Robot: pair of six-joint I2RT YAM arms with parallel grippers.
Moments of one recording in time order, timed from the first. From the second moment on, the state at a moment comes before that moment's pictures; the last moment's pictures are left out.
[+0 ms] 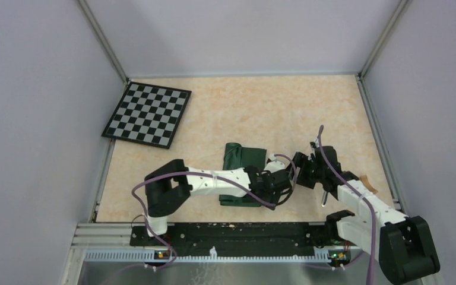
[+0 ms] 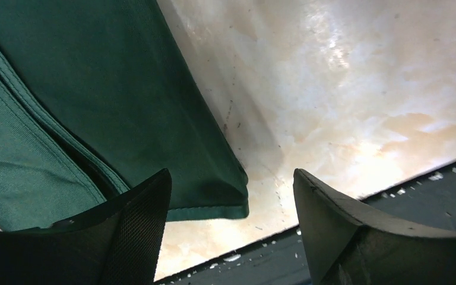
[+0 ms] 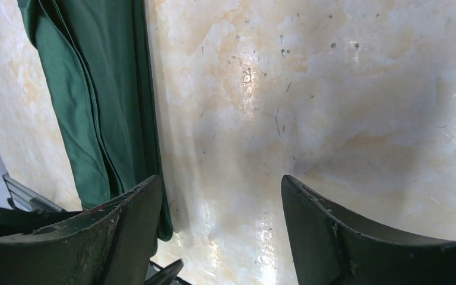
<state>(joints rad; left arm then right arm) -1.28 1.85 1.28 -0.62 -0.25 -0.77 0.27 0.97 0.35 -0.22 -0.30 0.67</state>
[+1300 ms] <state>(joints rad) -1.29 1.83 1.28 -0.75 -0.39 -0.84 0.34 1.40 0.34 0.40 -0.63 0.86</state>
